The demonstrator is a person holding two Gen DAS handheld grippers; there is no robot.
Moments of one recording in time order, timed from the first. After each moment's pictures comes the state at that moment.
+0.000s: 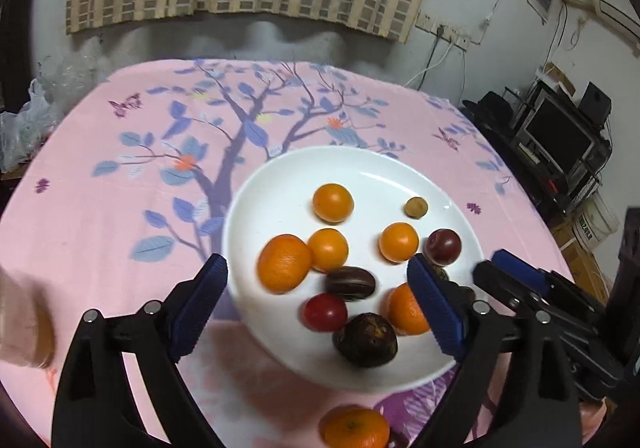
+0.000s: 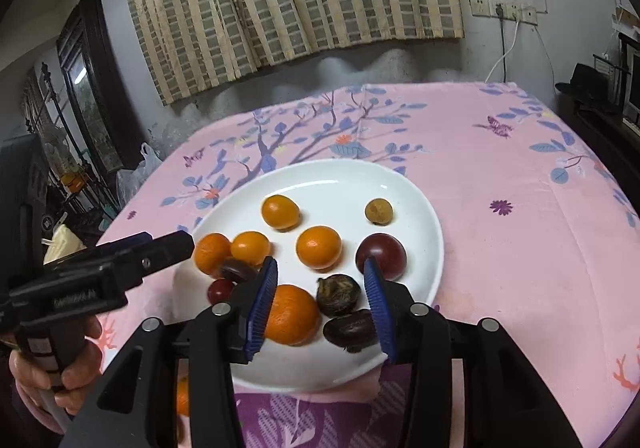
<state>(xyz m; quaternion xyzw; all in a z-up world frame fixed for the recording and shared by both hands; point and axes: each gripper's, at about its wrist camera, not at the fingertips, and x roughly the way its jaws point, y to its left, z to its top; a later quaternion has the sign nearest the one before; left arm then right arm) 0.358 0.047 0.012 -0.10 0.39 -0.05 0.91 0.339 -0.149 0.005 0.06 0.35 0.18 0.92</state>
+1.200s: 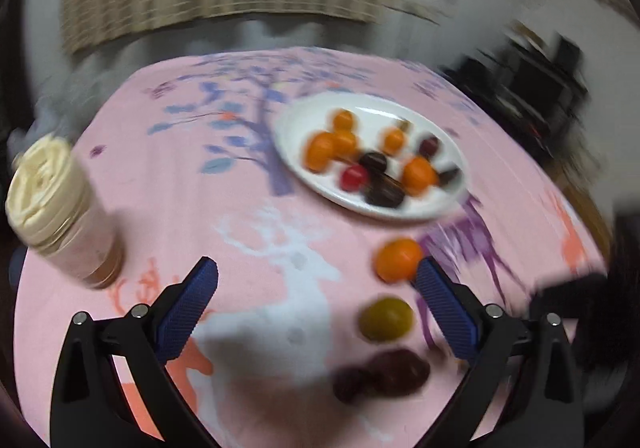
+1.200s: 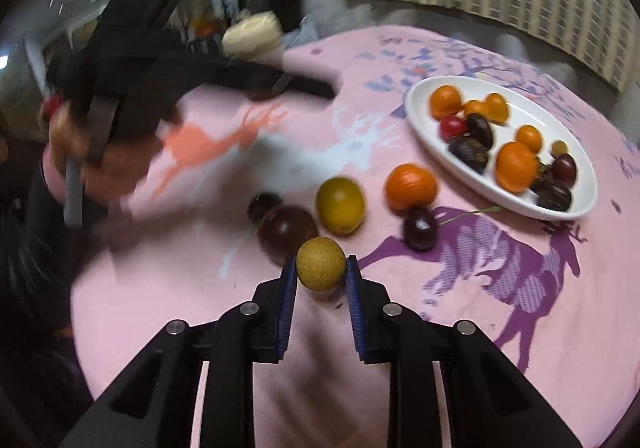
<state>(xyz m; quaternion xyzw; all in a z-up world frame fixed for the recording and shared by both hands) 0.221 0.076 0.007 0.01 0.40 -0.10 0.91 0.187 -0.080 -0.023 -0.12 0.40 0.41 0.81</state>
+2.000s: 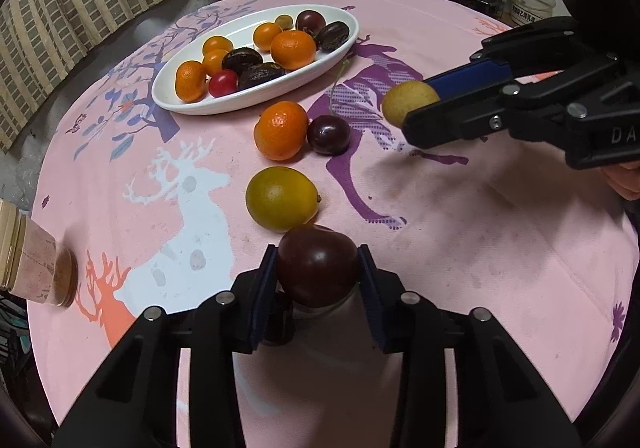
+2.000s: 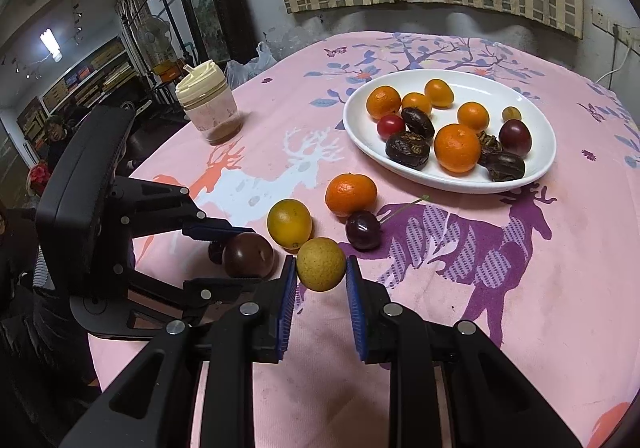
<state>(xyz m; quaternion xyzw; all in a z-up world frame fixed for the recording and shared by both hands) 0.179 0.004 -0.049 0.18 0.46 -0.18 0.85 0.205 -0.112 -0.013 -0.05 0.42 0.37 0.83</state>
